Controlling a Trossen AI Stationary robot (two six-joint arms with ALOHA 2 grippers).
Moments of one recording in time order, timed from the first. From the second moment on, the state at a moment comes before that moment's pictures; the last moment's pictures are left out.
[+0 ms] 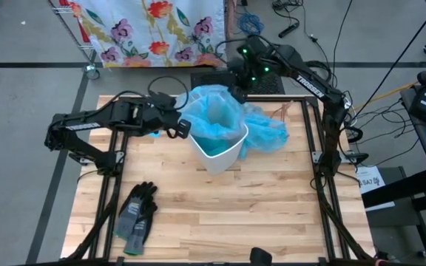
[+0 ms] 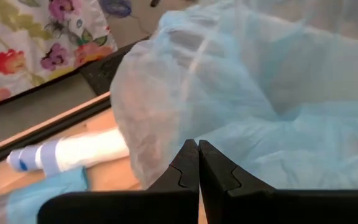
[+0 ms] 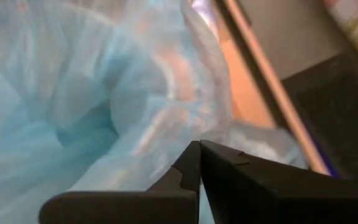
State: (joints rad) left arm 0.05 1.36 1.59 -1.13 -0.59 -0.76; right arm -0.59 1.92 2.25 -1.26 -0.32 -0.12
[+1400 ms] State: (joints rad) left arm -0.23 1.35 1.34 -0.73 -0.65 -1.09; right arm -0.67 1.68 2.05 -1.42 -0.42 -0.25
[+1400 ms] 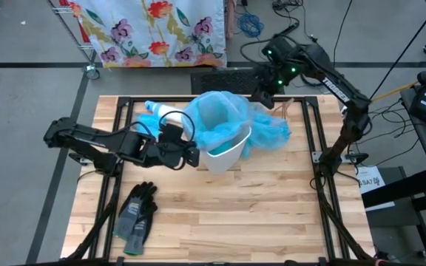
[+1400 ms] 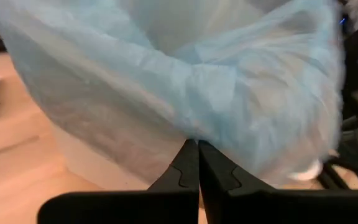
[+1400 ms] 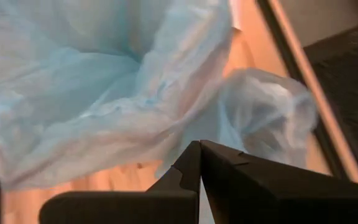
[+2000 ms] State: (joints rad) left arm -0.30 1.35 1.42 -0.84 -0.72 -1.09; right arm -0.66 1.63 2.05 -1.42 -0.34 -0.25
